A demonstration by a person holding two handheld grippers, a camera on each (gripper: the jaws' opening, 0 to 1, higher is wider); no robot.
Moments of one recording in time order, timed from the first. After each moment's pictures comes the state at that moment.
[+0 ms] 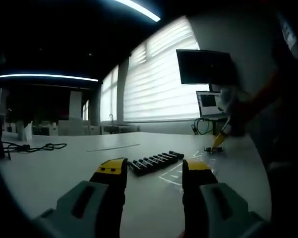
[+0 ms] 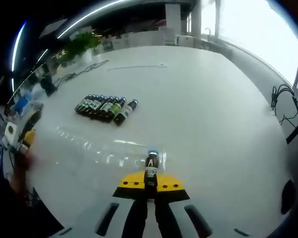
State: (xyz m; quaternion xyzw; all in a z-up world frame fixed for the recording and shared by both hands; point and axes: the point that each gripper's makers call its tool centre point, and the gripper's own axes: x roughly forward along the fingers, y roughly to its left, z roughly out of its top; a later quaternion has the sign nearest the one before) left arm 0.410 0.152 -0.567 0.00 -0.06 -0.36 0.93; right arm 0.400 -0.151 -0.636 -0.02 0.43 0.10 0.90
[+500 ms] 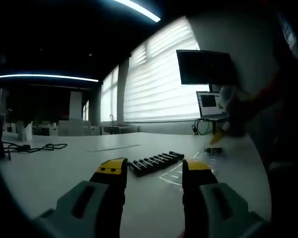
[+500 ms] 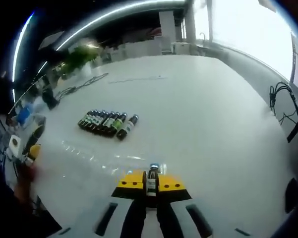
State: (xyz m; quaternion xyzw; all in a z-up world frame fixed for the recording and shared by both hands) left arm 0.409 0.153 -0.566 0.00 -0.06 -0.36 0.93; right arm 0.417 -0.150 -0.611 -0.01 0.38 0.10 0.92
